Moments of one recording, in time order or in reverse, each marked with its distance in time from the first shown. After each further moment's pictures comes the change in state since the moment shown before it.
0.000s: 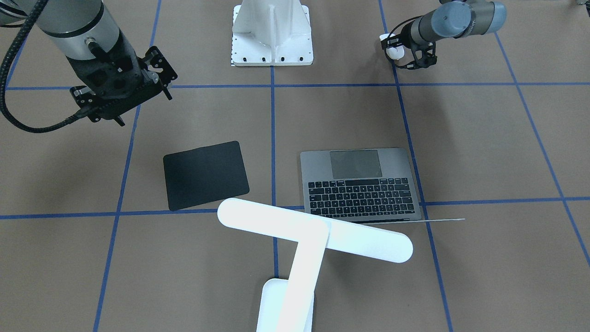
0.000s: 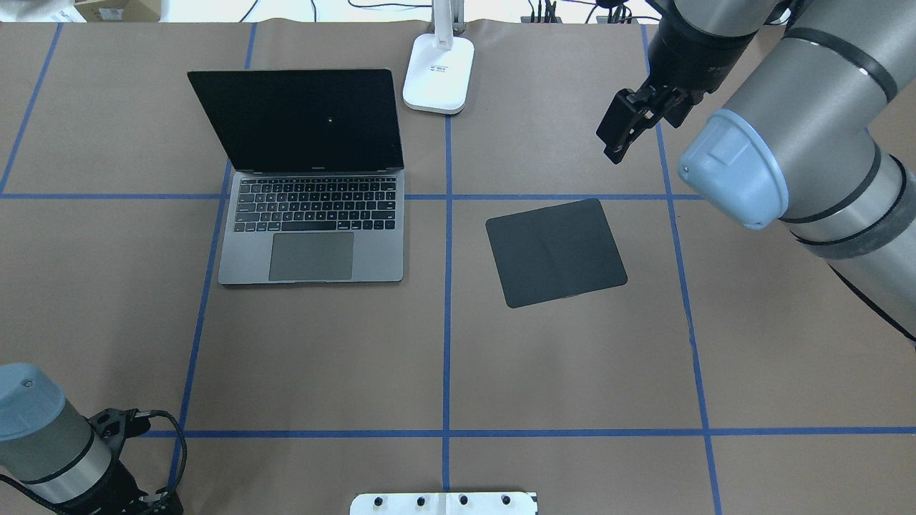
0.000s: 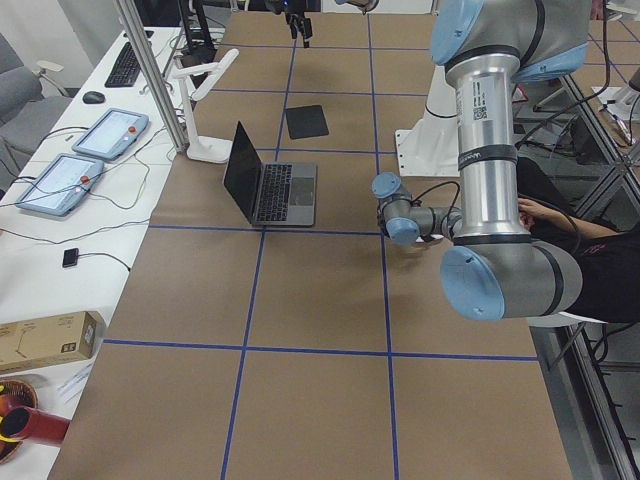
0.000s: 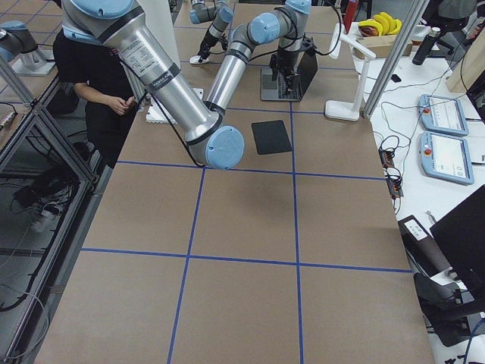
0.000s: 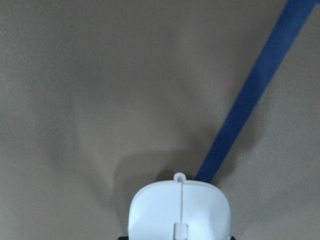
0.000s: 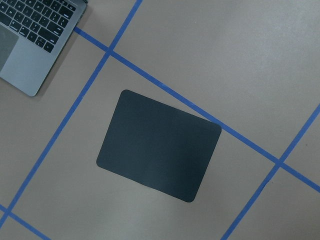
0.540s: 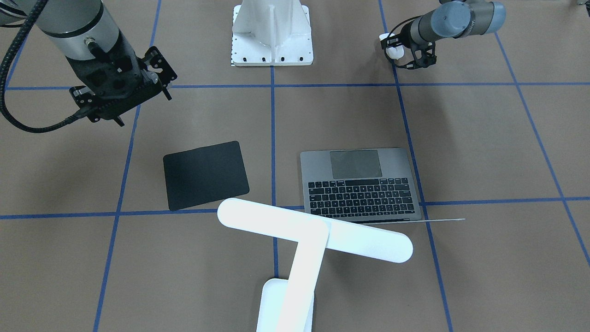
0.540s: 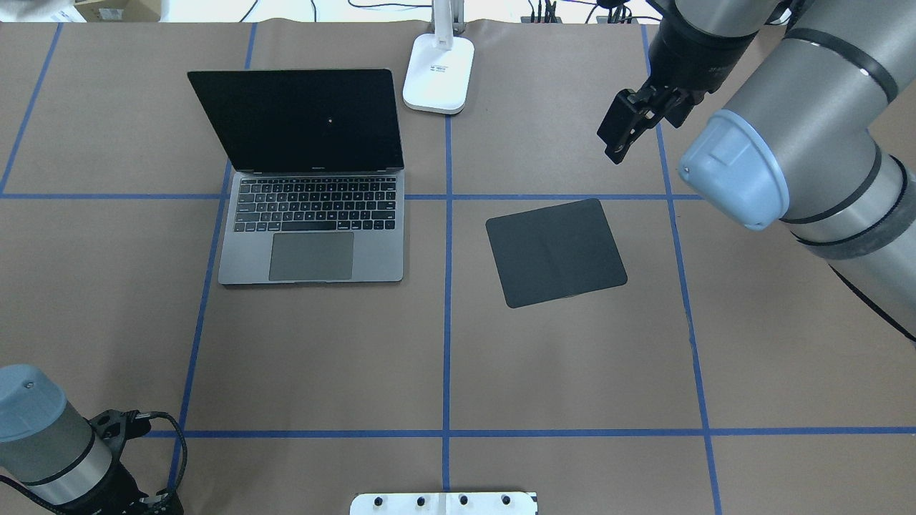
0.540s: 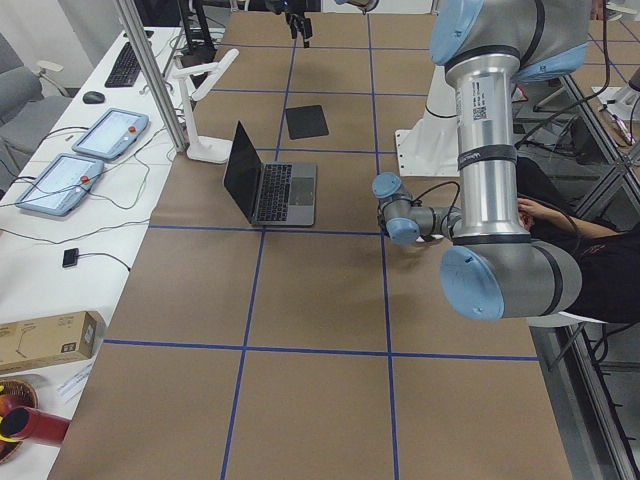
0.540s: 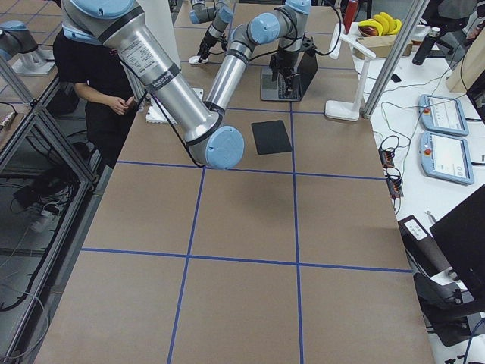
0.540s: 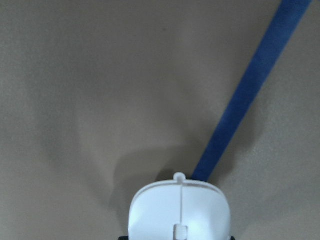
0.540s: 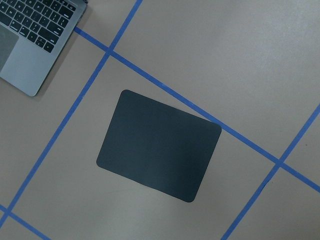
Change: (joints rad) left arm 0.004 -0.001 0.001 -0.002 0.000 -0.004; right arm 0.000 -0.002 0.003 0.000 -0.004 0.000
